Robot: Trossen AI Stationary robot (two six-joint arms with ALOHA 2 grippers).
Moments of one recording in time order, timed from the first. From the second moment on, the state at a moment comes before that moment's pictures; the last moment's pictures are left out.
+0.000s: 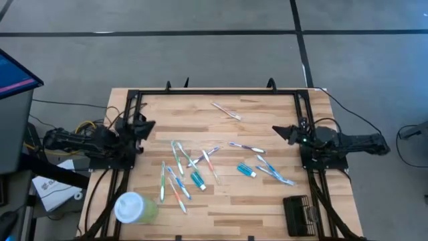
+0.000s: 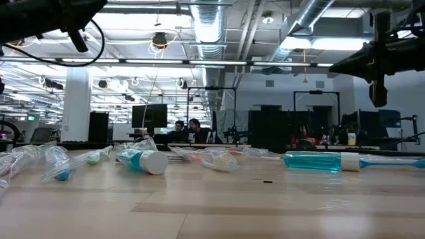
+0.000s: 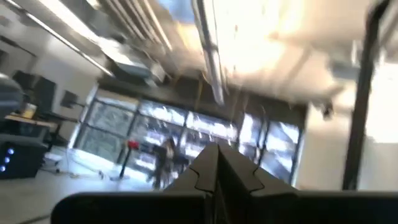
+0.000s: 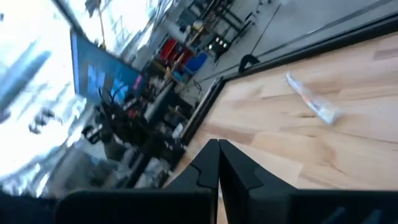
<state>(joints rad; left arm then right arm) -0.10 0.20 0.01 0.79 -0.41 -0.14 0.06 0.02 0.09 -0.13 0.52 0.97</state>
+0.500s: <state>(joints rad) -0.10 0.20 0.01 0.89 -0.59 -0.41 -0.01 0.02 0.09 0.02 0.58 0.97</state>
